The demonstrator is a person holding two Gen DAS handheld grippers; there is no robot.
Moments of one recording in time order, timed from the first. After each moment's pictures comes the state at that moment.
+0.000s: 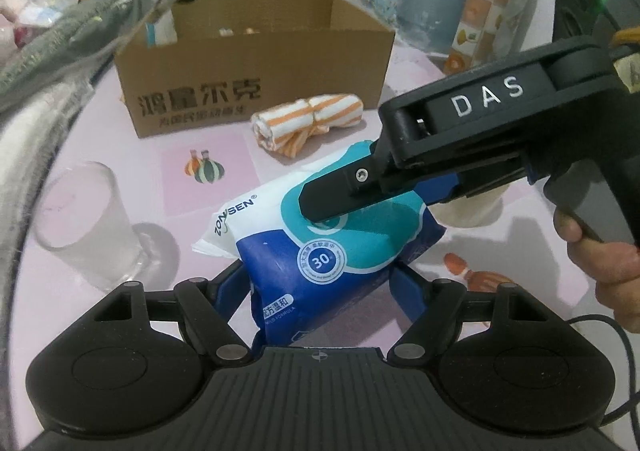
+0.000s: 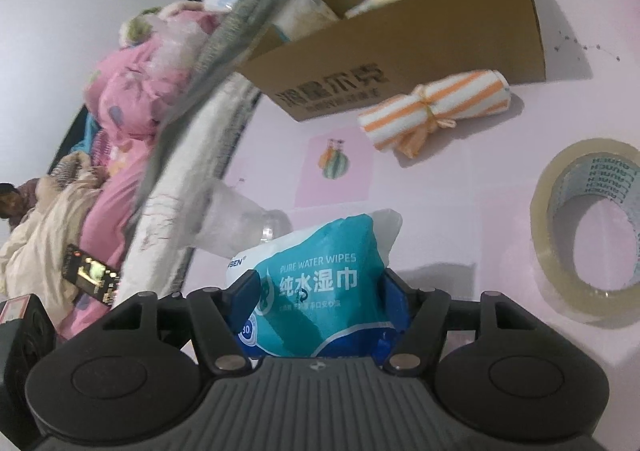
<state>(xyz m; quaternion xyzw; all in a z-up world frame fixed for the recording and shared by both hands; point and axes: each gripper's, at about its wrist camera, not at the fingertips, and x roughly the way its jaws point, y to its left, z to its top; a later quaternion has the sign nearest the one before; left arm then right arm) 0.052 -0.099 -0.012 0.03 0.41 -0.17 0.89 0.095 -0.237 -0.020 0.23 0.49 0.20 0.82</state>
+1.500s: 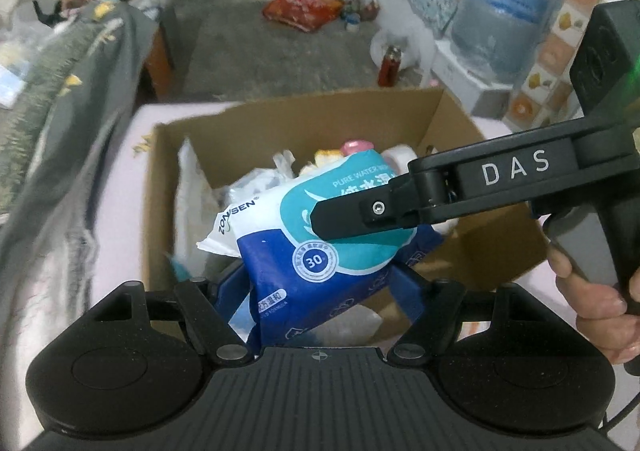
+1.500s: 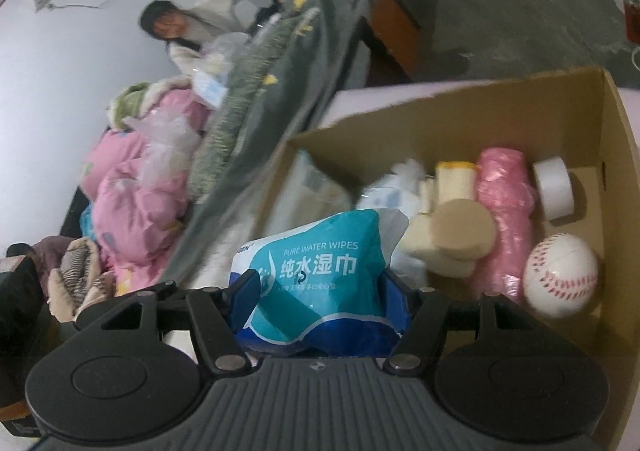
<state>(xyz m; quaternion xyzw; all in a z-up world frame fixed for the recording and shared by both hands) 0.337 -0.084 0.044 0.04 0.47 -0.16 0.86 0.370 -0.280 0.013 0.27 0.48 0.21 0.81</state>
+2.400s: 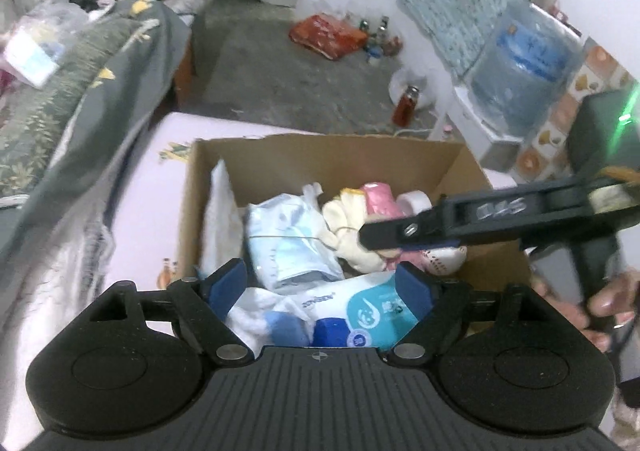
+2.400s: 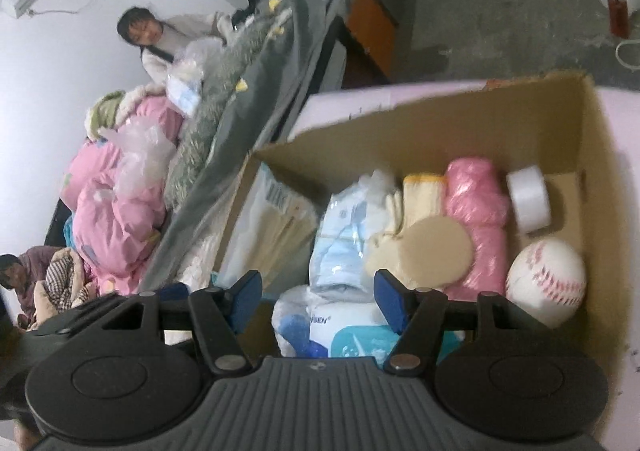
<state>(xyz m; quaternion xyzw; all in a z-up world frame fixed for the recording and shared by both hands) 0.329 -0.046 0.077 -0.02 0.44 -0.13 0.89 0.386 -0.288 0.003 0.27 0.49 0.19 0.81</state>
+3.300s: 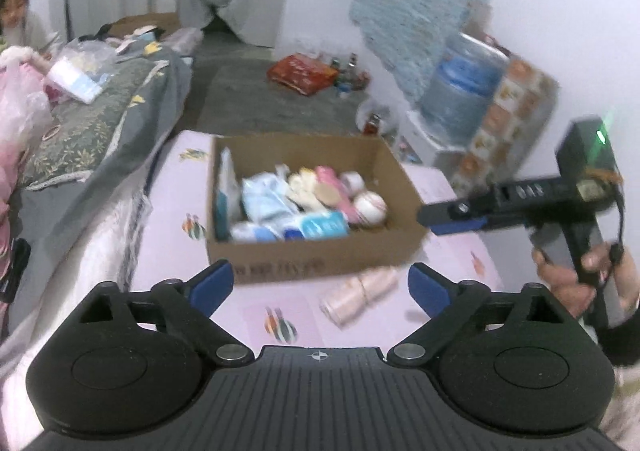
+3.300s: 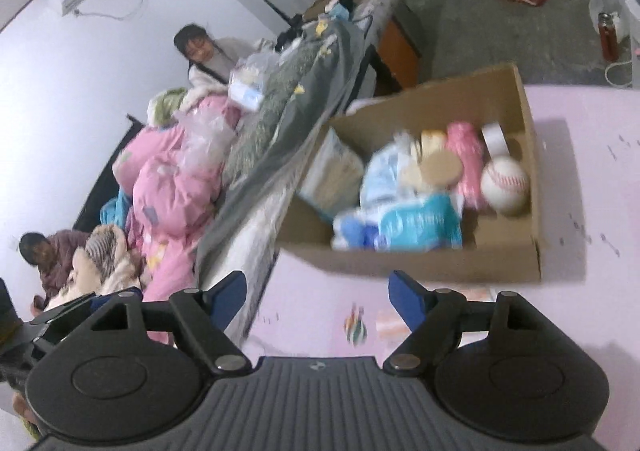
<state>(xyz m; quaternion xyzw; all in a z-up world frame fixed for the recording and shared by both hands) 0.137 -0.028 0.154 -0.02 0.39 -0.17 0.91 0.207 -0.309 0.087 0.26 0.44 0.21 0.83</state>
